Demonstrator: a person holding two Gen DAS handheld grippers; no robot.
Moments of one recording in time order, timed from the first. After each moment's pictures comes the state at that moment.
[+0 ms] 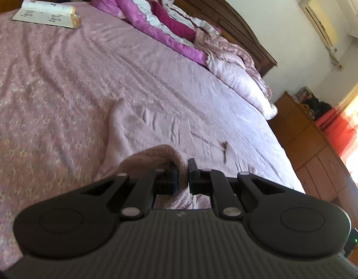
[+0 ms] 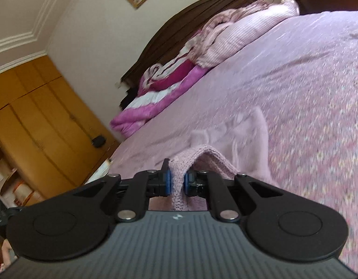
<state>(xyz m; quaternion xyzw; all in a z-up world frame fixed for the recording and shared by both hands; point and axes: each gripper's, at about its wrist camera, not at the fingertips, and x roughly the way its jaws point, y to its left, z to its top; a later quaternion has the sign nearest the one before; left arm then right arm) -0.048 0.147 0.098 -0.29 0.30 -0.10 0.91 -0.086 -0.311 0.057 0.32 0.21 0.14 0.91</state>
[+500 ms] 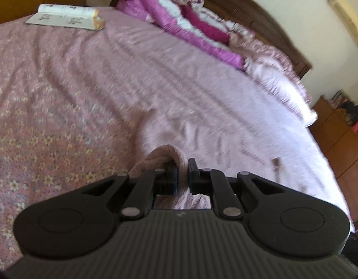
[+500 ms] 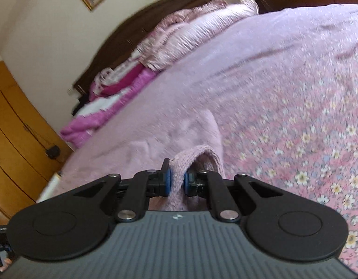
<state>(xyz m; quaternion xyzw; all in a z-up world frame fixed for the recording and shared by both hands) 0.026 0.146 0.047 -0.25 0.31 0.00 0.92 0.002 -0.324 -0.001 0.31 0.24 0.01 0.92</state>
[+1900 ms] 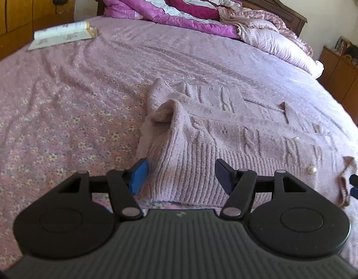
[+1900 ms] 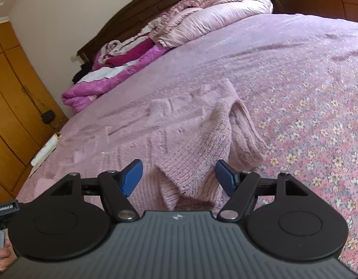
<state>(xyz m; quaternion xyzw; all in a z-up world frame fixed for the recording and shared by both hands) -0.042 0.113 0.052 -0.11 0.35 0.00 0.93 -0.092 -0.255 0.023 0.24 0.29 0.02 0.93</state>
